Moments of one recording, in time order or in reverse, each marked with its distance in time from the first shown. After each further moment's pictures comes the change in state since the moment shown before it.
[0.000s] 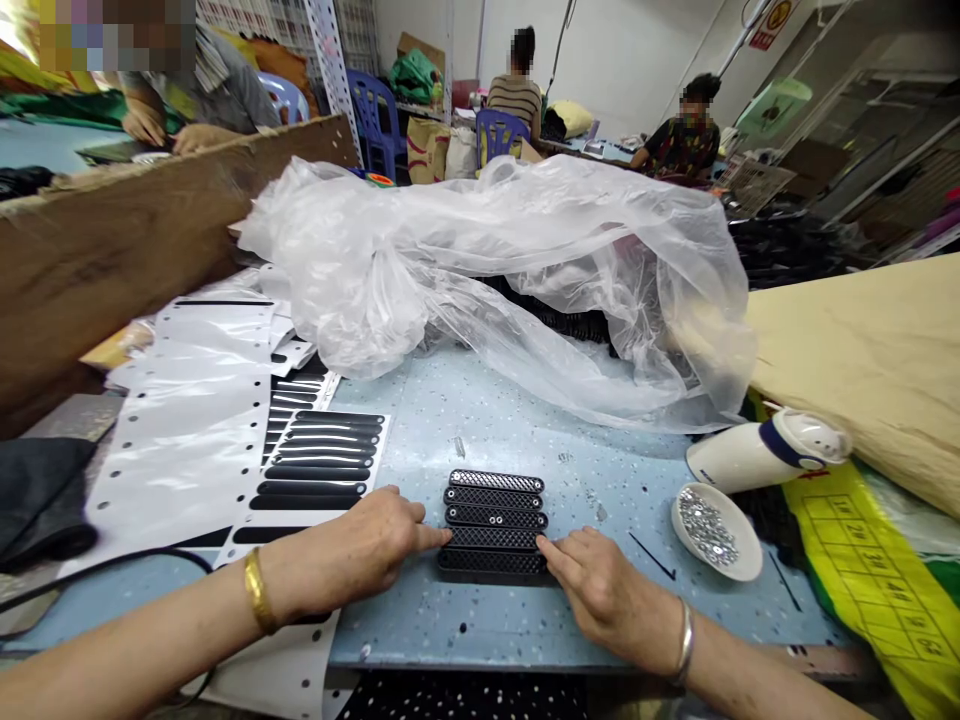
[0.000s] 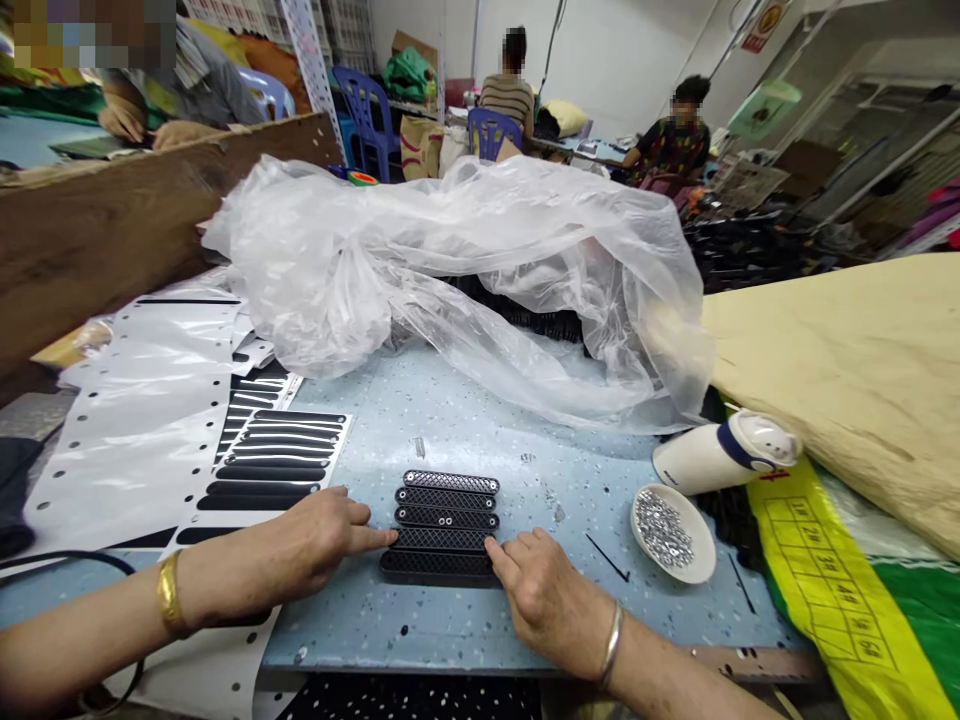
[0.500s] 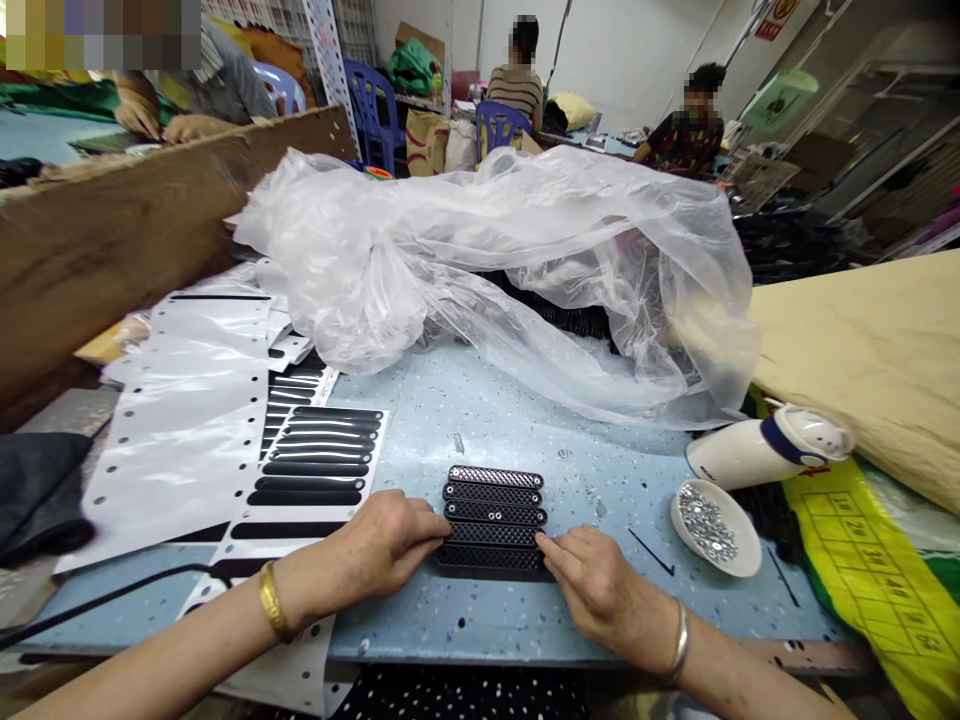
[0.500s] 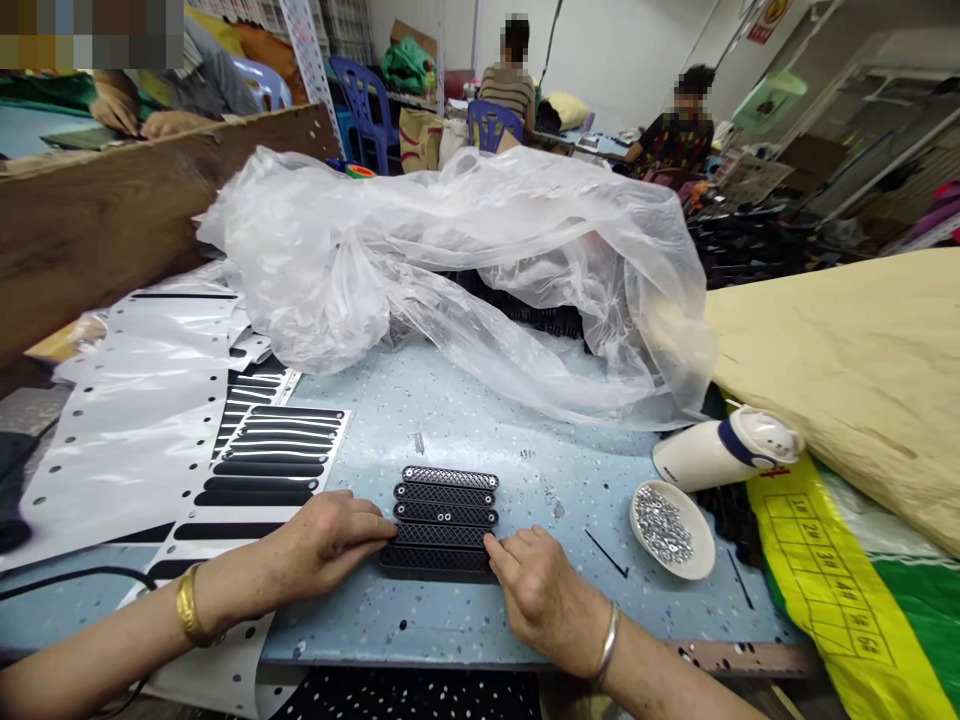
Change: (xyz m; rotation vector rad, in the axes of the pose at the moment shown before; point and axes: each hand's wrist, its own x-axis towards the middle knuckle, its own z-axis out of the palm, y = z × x) left_hand 0.016 0.008 0.020 -0.417 0.175 -0.155; right_hand 0.005 -0.005 0.004 0.002 0.134 0.024
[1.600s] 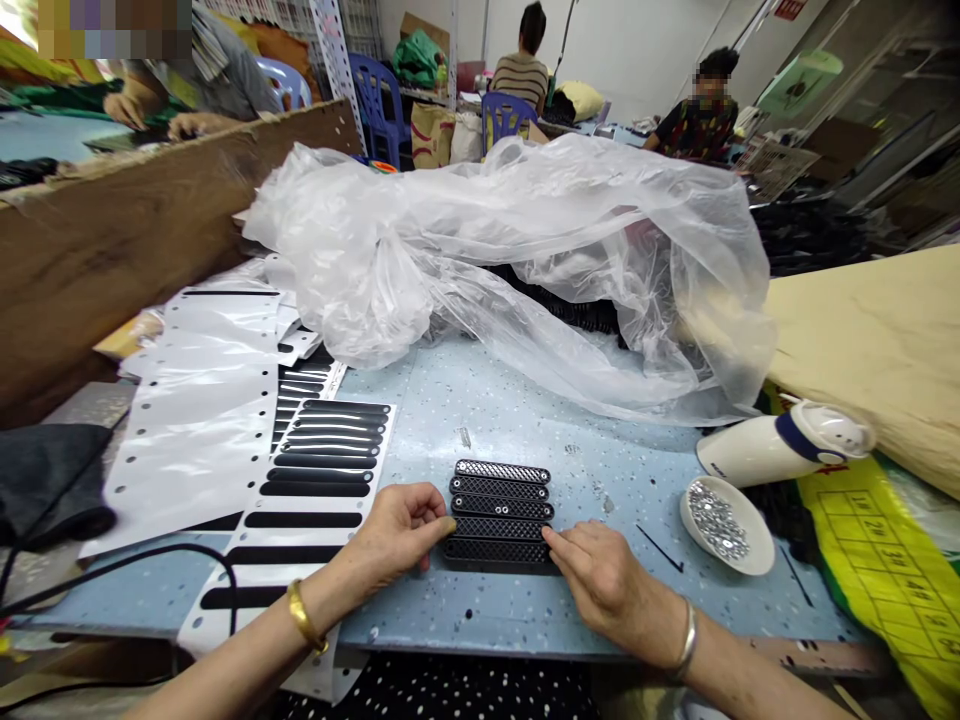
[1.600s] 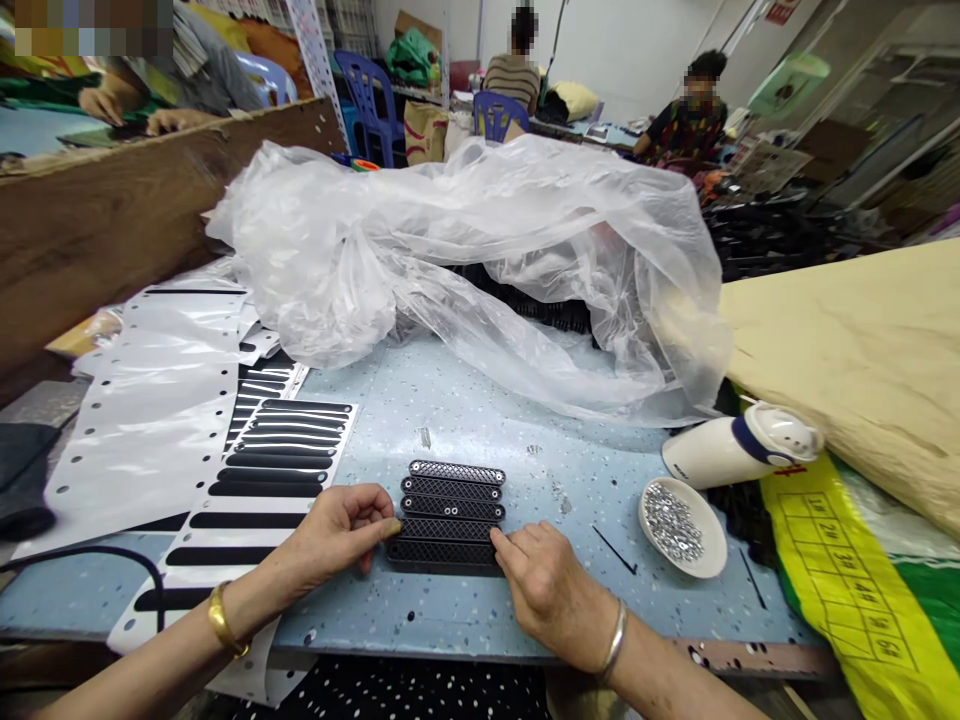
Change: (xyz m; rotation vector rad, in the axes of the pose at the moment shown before) left_hand 0.006 0.001 0.034 -0.831 0.227 -0.619; right_hand -0.003 0.004 0.007 0.022 0.042 -0.018
